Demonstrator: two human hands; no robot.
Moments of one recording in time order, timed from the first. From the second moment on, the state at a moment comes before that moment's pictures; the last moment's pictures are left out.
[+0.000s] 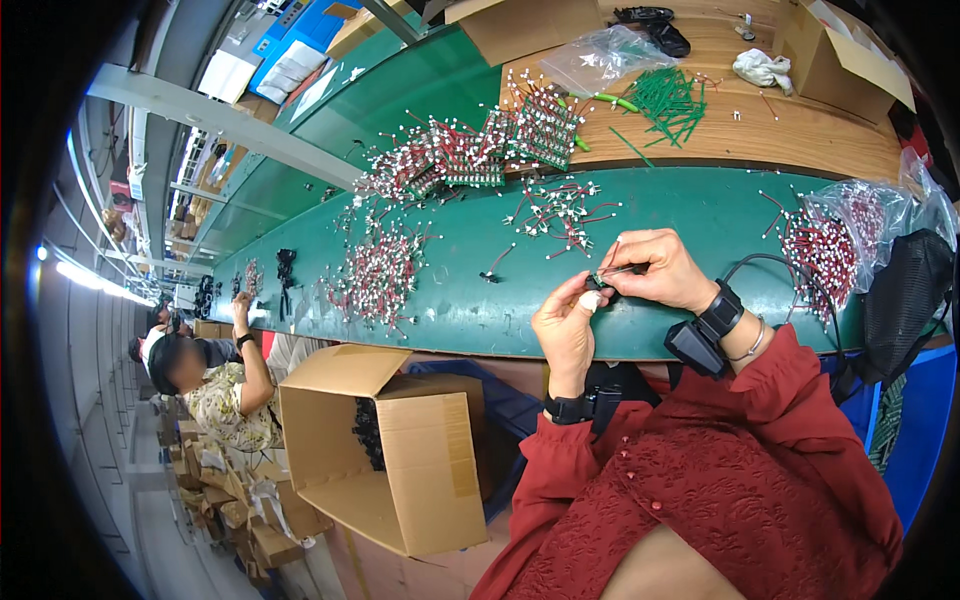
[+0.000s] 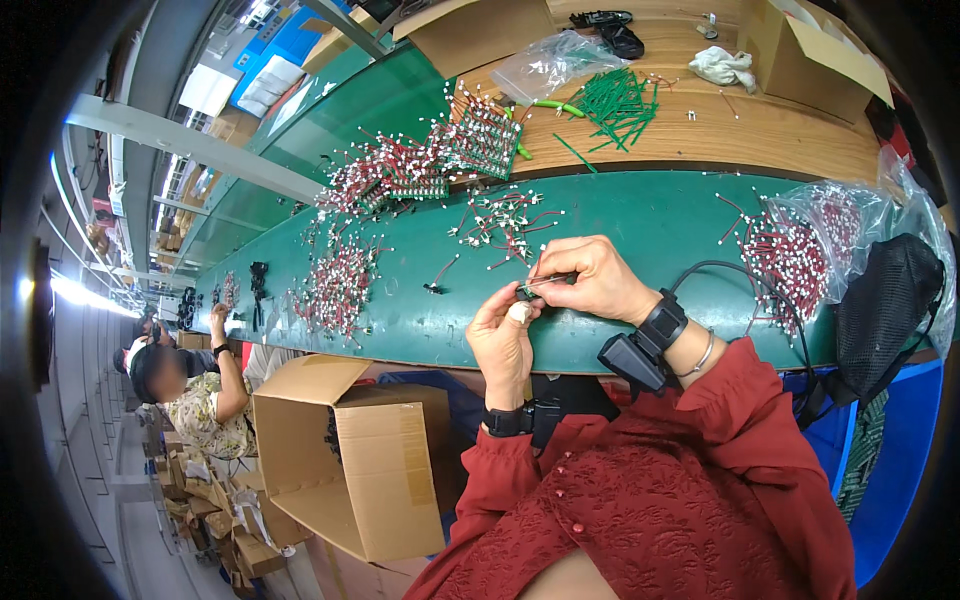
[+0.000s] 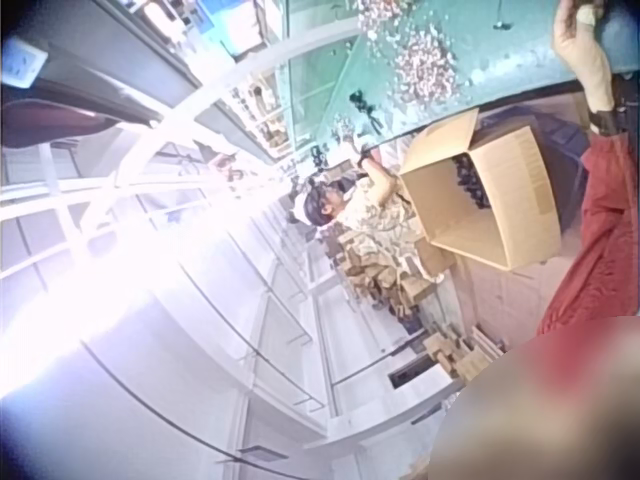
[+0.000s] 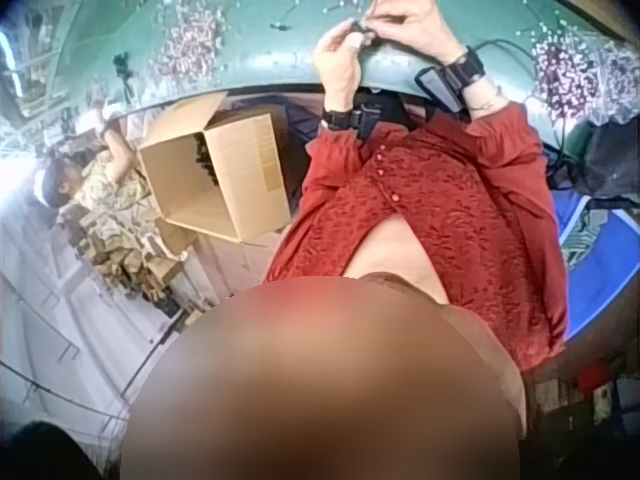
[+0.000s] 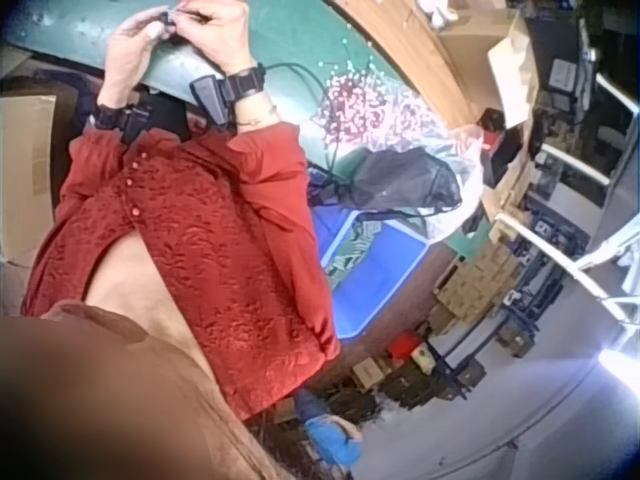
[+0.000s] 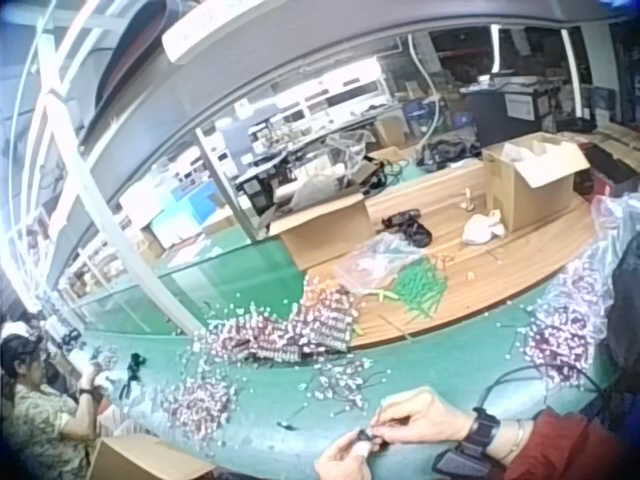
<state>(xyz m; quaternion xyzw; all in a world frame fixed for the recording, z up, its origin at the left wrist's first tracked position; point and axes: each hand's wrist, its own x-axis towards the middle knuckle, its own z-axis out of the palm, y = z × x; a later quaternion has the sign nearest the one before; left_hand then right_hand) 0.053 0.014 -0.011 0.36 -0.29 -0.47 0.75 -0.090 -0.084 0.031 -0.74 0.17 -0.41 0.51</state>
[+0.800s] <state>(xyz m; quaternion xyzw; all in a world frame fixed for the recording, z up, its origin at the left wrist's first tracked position) 0.057 0.011 -0.007 0.34 -0.21 -0.47 0.78 -0.110 -0.093 0.048 -0.81 0.15 -0.34 0.46</state>
